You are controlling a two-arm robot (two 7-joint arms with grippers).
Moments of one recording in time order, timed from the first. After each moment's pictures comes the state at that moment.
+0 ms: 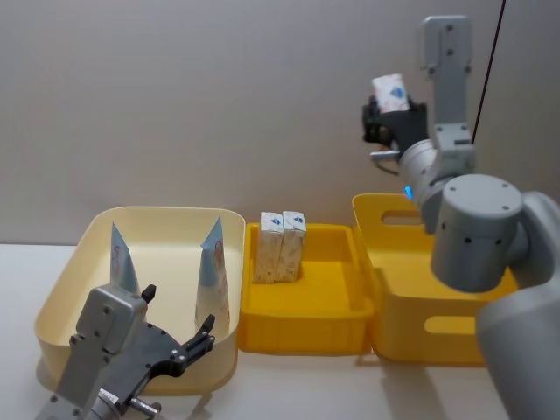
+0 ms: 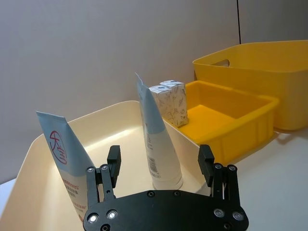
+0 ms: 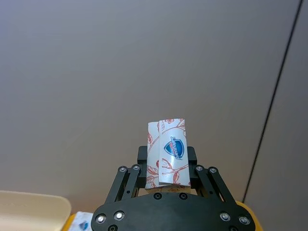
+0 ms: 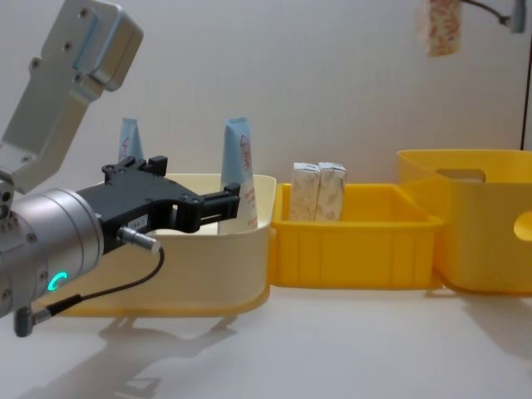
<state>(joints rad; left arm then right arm) -0.24 0.38 0.45 -1.63 -0.20 0.01 -0.01 0.75 0.04 -0.27 -1.36 0.11 0.43 -0.20</state>
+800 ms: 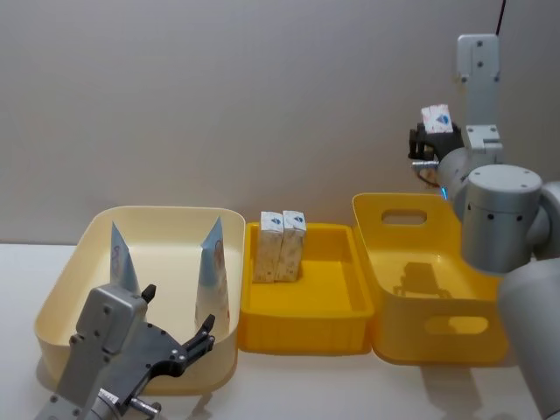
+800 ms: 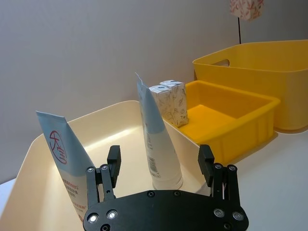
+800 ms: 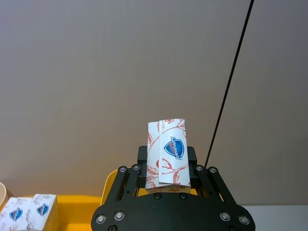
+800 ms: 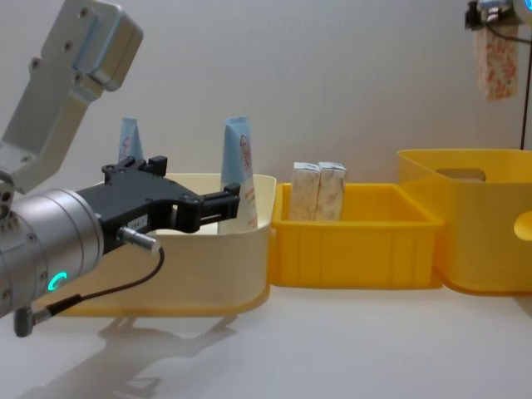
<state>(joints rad) -0.24 0.38 0.45 -1.63 -0.20 0.01 -0.01 0.85 0.06 -0.19 -1.15 0.09 0.50 -0.22</state>
